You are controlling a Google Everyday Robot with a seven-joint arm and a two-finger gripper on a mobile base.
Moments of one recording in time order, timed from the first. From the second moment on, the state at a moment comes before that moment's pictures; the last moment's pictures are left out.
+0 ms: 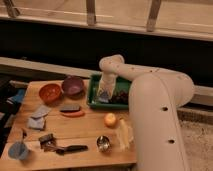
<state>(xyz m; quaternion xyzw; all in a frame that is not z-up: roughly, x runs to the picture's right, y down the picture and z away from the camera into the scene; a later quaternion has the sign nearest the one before) 0.023 0.039 0.907 -0.27 0.23 0.76 0.55</state>
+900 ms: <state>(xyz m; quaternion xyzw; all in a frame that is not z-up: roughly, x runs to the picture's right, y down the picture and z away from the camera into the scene) 0.003 -0.006 0.930 -0.27 0.20 0.76 0.55</state>
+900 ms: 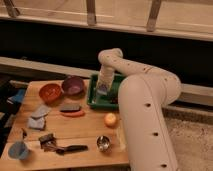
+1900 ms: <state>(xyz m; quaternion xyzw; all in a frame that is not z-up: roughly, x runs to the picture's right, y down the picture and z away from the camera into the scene) 0.012 0.000 0.924 -0.26 0.22 0.76 0.56</state>
